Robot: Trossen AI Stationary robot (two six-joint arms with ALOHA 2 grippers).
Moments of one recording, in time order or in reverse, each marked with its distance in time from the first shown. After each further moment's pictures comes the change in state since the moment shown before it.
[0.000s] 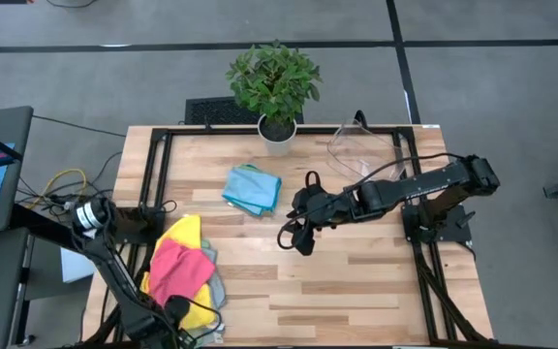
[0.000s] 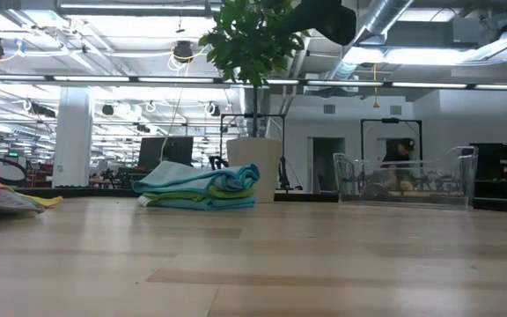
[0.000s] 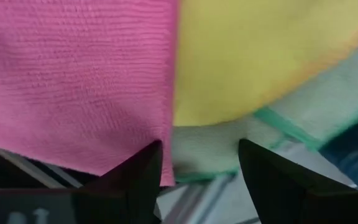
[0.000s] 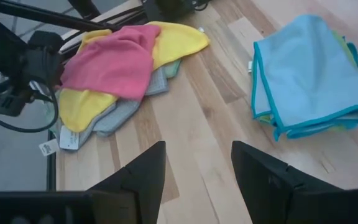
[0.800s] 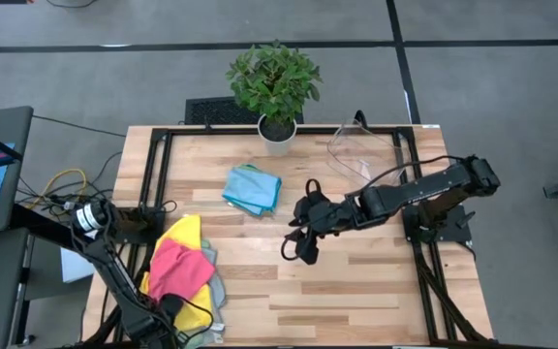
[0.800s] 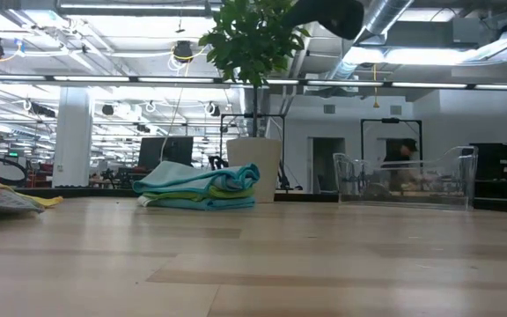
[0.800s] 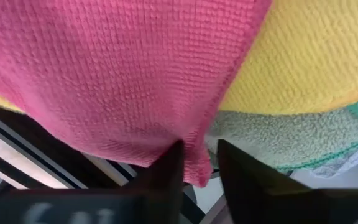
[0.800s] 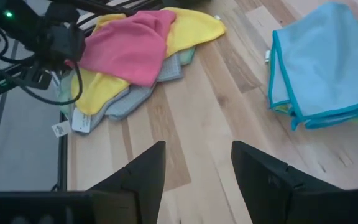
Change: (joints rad) left arm -0.009 -0.001 -0.042 -0.031 0.142 -0.031; right arm 0.053 0.001 0.000 -0.015 -0.008 0.000
